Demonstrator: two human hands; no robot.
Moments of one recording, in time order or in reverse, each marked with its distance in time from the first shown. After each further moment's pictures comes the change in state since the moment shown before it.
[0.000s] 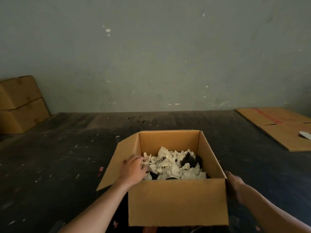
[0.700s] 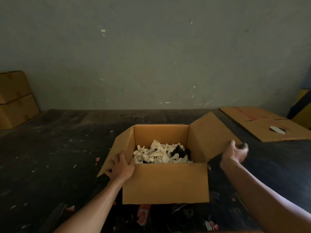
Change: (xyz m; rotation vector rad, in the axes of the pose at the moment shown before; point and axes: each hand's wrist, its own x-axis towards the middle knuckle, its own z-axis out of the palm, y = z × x) left_hand -0.063 -0.011 0.005 -0.265 -0.064 -0.509; right_hand -0.110 -0.027 -0.004 0.819 0.558 -0.453
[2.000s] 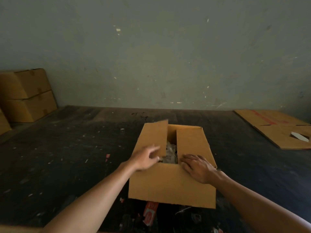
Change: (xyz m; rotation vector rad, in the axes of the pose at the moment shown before) left_hand -0.010 0.055 -0.035 0.116 -0.333 0.516; right_hand -0.050 0.060 0.033 -1.519 -1.340 -0.953
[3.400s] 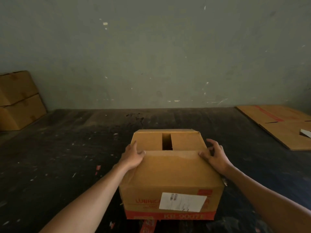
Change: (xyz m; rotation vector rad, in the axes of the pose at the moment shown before) left_hand 0.097 -0.028 -0.014 -0.195 0.139 -0.398; right_hand 0.060 0.103 -0.028 0.833 0.326 0.389
